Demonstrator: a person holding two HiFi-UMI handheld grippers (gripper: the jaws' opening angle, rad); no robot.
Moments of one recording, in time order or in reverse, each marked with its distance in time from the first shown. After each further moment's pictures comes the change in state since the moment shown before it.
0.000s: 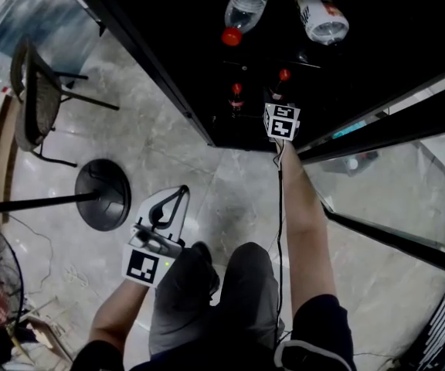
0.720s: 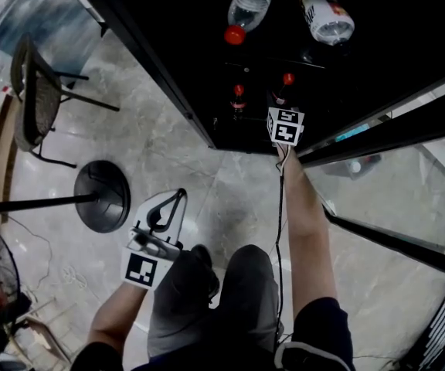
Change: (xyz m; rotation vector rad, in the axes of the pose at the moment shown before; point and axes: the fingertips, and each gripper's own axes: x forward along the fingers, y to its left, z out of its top) left arm -0.005 0.004 -0.014 0.028 0.002 0.014; right arm -0.006 0.000 -0.003 0.008 0.002 0.010
